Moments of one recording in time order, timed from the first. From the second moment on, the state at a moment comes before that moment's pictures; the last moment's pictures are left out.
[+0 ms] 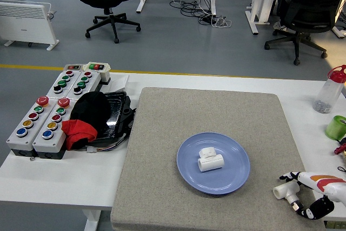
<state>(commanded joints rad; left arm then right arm) -0.18 0.05 -1.15 -0.18 0.78 0.33 0.28 0.30 -0.65 1.03 1.56 -1.84 0.41 -0.20</state>
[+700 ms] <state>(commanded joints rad) -0.17 0.05 -1.15 -0.18 0.79 0.33 0.28 0.30 -0.65 1.01 1.55 -1.85 0.37 -0.17</state>
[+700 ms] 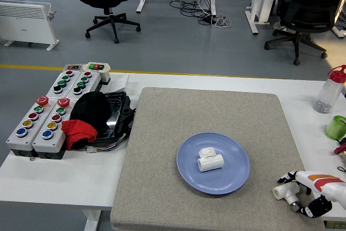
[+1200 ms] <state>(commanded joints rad) -0.17 0.05 -1.15 -0.18 0.77 0.33 0.27 0.30 -0.65 1.01 1.56 -1.82 0.34 -0.17</state>
